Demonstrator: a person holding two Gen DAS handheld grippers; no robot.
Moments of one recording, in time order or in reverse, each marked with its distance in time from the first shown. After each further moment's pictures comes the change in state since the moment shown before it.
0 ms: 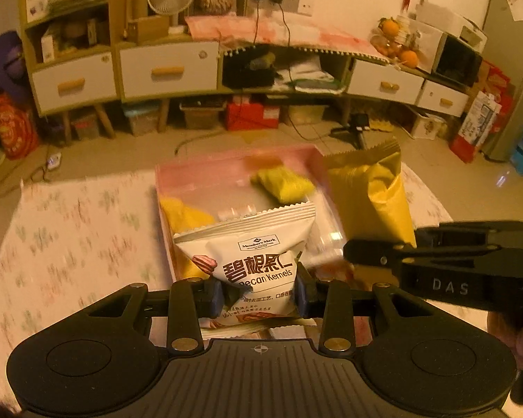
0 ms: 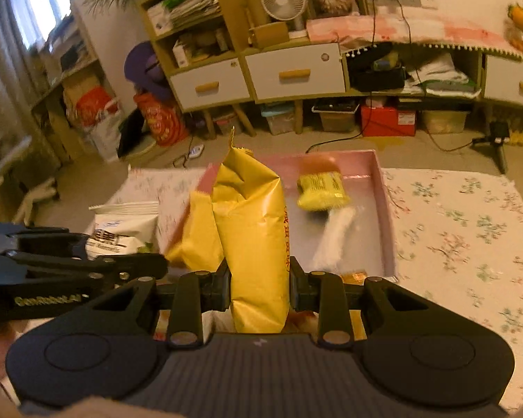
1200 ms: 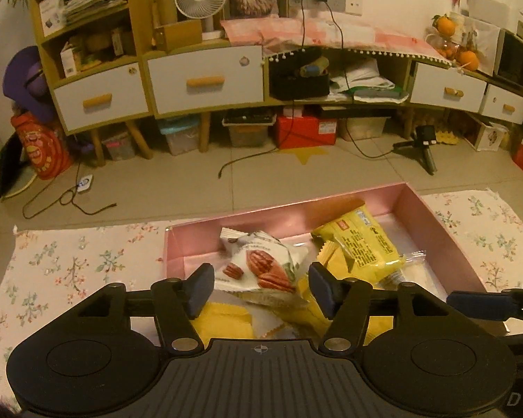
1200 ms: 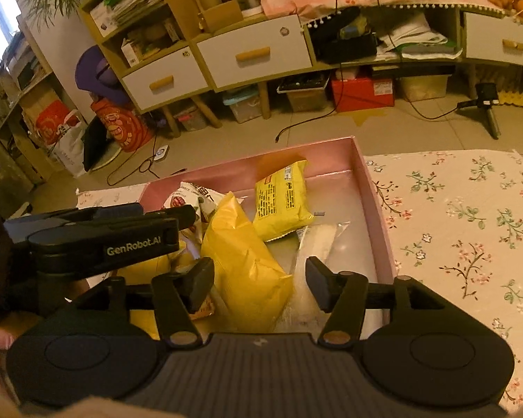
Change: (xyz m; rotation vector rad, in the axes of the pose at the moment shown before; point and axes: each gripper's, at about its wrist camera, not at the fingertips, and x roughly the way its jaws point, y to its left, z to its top) left arm 0.116 0.018 0.050 -0.010 -0.038 0.187; right arm 0.045 -0.026 0.018 0.117 0.062 -0.069
